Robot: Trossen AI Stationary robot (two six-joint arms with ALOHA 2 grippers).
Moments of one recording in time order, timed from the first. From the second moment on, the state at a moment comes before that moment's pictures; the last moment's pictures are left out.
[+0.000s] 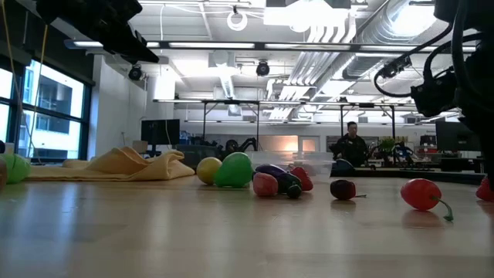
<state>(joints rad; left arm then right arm) 0.74 0.76 0.69 -0.47 0.43 0.41 0.54 1.49 0.72 -0.72 0.08 1.39</state>
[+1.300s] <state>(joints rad) 0.74 0.76 0.69 -0.47 0.42 0.41 0.54 1.52 0.73 -0.68 0.10 1.33</state>
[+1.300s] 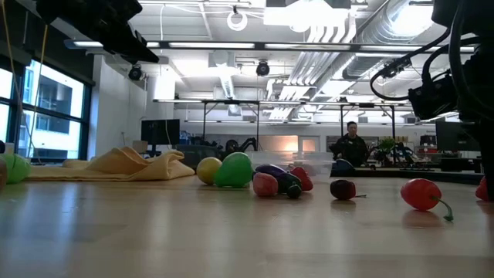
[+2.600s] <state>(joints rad) 0.74 0.76 0.69 -0.47 0.42 0.41 -0.36 1.74 1.32 -0.62 0.19 0.33</state>
